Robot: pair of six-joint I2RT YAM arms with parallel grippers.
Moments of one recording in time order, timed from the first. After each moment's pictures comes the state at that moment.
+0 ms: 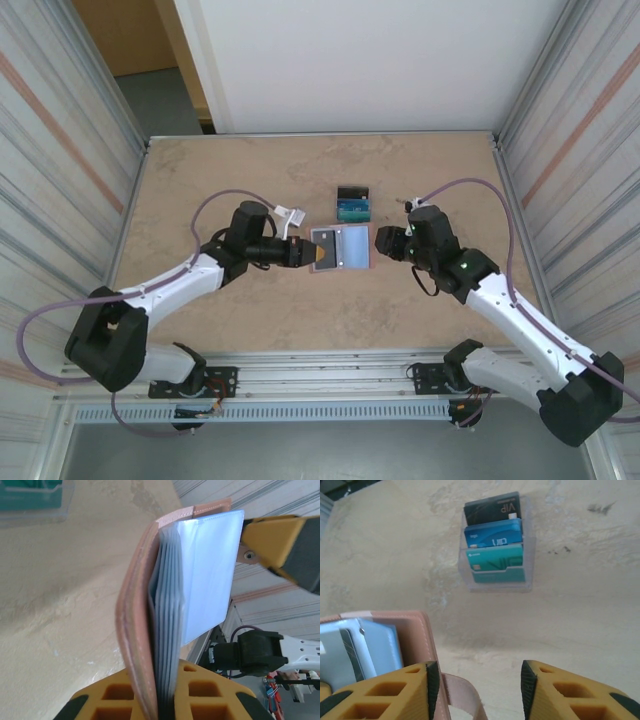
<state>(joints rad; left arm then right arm) -0.58 1.35 0.76 0.00 0.72 -0.57 0.57 0.99 0.84 -0.53 0.10 0.62</state>
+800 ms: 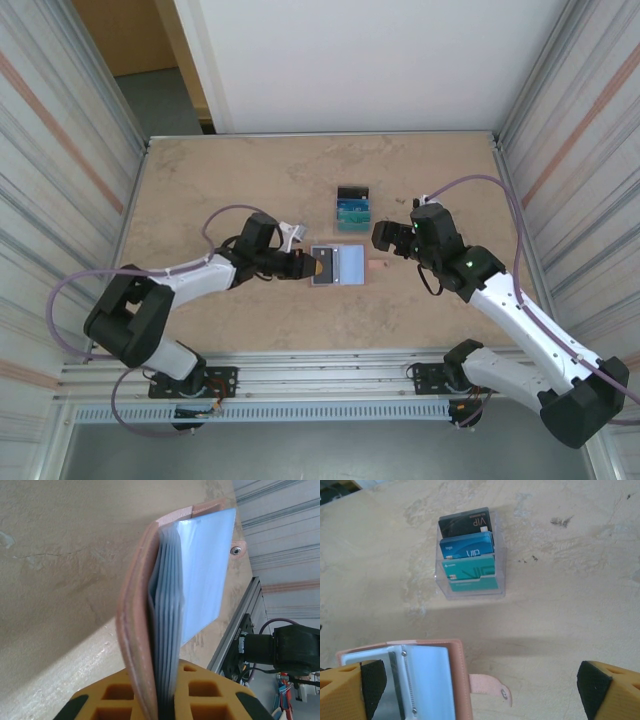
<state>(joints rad) -0.58 1.51 0.71 0.05 0.71 -0.57 0.57 0.97 0.89 -0.61 0.19 0.63</state>
